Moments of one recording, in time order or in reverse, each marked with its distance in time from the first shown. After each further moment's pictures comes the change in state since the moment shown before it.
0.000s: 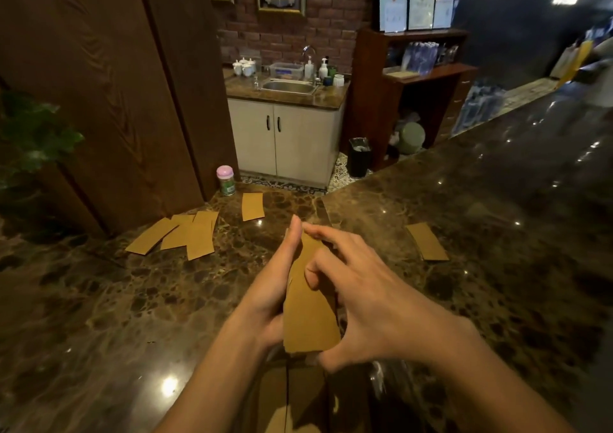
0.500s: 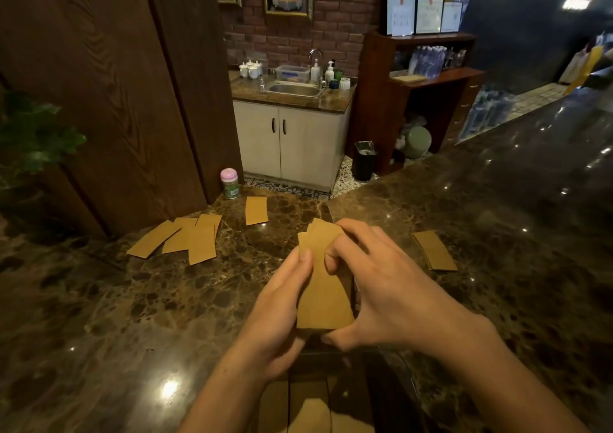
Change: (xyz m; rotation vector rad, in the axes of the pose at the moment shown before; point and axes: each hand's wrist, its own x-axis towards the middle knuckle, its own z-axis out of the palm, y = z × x) left_hand -0.008 -0.015 -0.002 0.256 0.169 0.209; right_hand 0.011 0.018 -0.009 -0.152 0.080 0.077
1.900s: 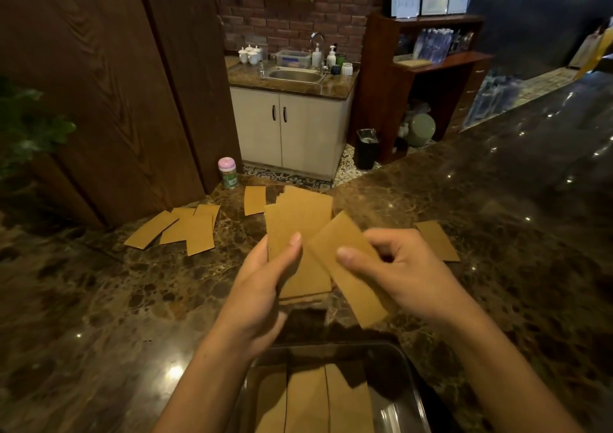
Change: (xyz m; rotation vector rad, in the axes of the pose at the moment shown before) left_hand 0.003 0.017 -0.009 0.100 0.126 0.098; right_hand -0.002 0.032 0.011 0.844 0.165 0.262
